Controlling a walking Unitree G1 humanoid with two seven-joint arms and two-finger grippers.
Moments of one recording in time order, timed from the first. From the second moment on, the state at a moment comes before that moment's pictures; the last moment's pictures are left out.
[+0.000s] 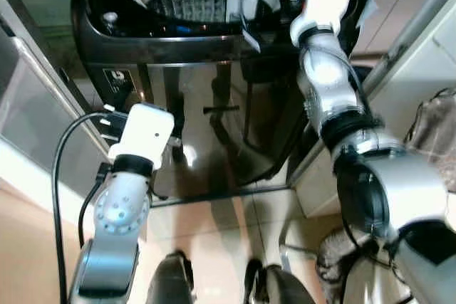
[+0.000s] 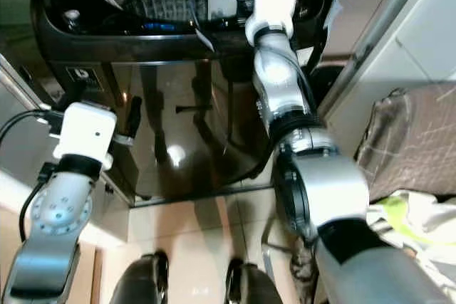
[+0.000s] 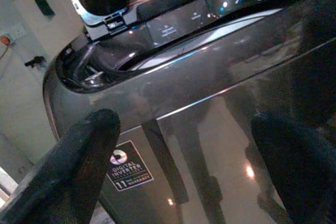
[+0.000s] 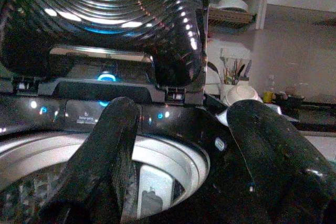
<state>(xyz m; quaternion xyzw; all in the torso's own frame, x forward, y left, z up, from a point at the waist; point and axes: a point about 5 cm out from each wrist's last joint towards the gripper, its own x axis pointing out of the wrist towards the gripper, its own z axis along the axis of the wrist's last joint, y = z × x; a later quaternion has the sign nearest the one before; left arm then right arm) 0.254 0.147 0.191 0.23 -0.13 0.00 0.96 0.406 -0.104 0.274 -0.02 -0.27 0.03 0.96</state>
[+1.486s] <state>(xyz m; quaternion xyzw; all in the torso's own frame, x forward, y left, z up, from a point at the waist) 0.251 0.155 0.119 0.20 -0.02 0.01 0.98 0.290 -0.178 0.060 -0.05 0.06 0.16 0.98</state>
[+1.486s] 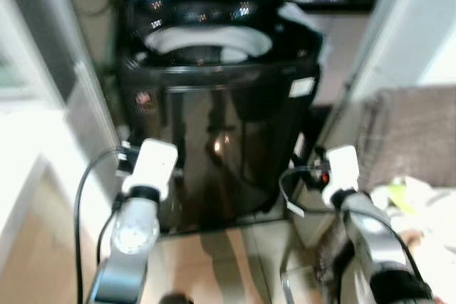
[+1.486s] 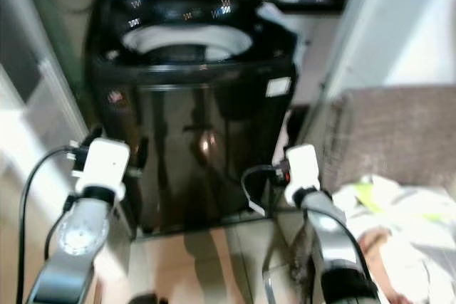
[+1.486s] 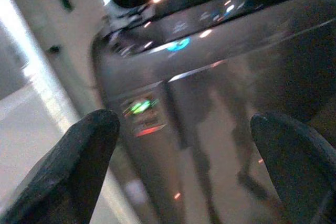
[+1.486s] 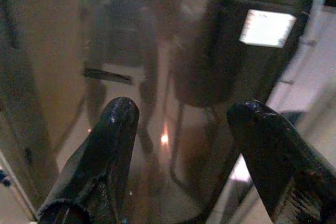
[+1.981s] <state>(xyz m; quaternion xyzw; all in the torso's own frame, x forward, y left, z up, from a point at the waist) 0.263 0.161 0.127 0.20 -0.04 0.02 0.98 0.306 -0.149 0.072 -0.07 0.01 0.16 0.98</state>
